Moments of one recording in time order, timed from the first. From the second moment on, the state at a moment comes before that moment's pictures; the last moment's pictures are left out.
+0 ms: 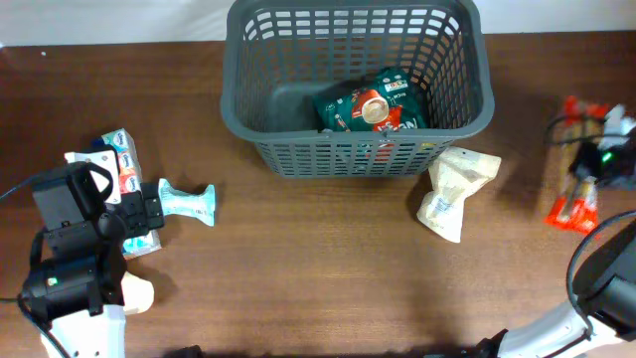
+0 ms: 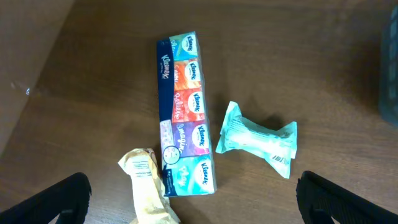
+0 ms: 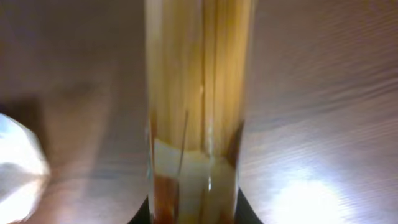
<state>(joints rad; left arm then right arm) 0.28 0.99 1.09 -0.90 -0.11 0.14 -0.62 1.91 1.58 -0.91 -0.16 -0.26</state>
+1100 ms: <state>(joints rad) 0.28 0.99 1.09 -0.90 -0.03 0.14 0.23 2.19 2.63 -1.48 -0.43 -0.79</state>
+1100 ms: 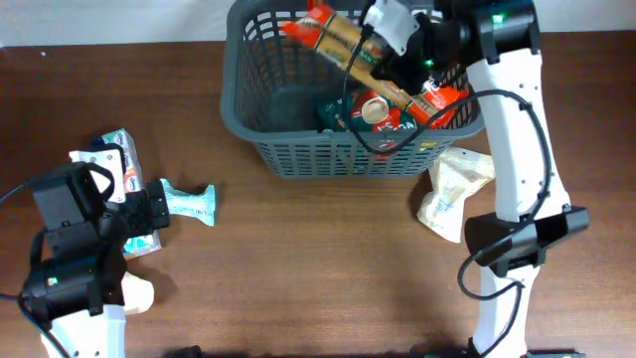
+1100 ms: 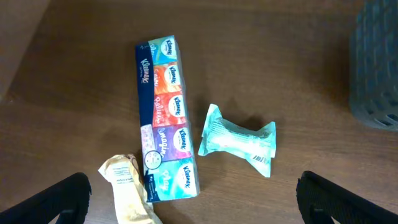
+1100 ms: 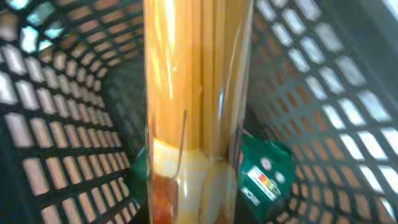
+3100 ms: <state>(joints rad) 0.28 0.99 1.09 -0.92 -0.01 0.14 -0.48 2.18 2.44 -1.69 0.10 0.34</state>
